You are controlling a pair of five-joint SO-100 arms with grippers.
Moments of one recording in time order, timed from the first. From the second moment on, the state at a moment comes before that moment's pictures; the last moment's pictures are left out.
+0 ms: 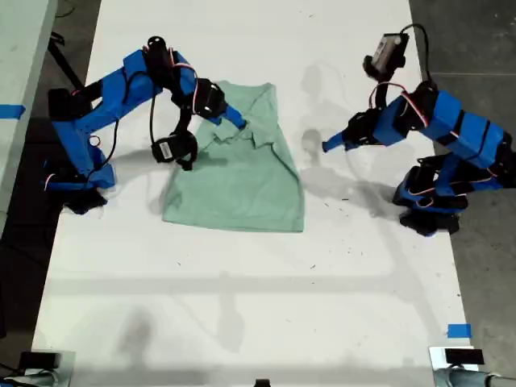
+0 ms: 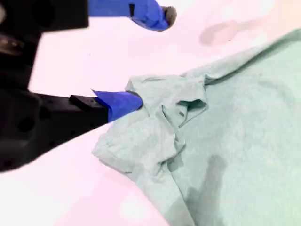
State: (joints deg) arm 0 -23.4 76.6 52.1 94.4 37.4; arm 1 21.1 135.1 113.8 80.6 -32.2
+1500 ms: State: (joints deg) arm 0 -12.5 105.4 101.7 73.0 29.1; arm 1 0.6 89.6 118.6 43.2 -21.8
